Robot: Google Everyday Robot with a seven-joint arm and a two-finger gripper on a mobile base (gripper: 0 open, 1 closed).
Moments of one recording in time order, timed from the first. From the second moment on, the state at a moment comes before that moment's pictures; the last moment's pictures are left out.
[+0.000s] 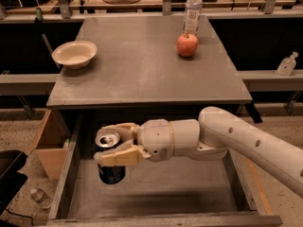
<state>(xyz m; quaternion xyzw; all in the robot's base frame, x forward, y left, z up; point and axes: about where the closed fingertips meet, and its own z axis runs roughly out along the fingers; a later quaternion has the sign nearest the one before) 0.395 0.100 0.839 -0.48 0.50 0.58 0.42</state>
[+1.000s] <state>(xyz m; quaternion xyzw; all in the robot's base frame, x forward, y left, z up) 0.407 0.149 0.735 -0.51 0.49 0.55 0.45</state>
